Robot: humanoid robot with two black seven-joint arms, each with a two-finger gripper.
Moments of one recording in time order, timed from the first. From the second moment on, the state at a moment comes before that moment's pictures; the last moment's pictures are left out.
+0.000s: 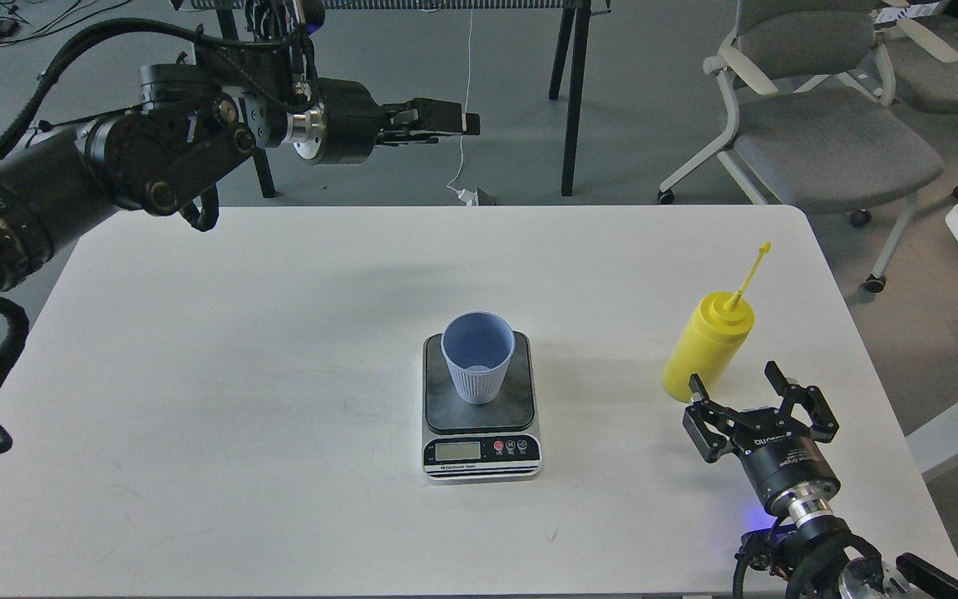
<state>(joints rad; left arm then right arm) -1.39 0.23 0.01 -0.55 1.06 -0.49 -0.49 0.01 -0.38 0.81 1.22 0.63 0.49 0.30</state>
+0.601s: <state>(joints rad) -1.38 0.23 0.01 -0.56 1.06 -0.49 -0.49 0.09 -0.34 0.78 1.12 0.62 0.49 0.30</state>
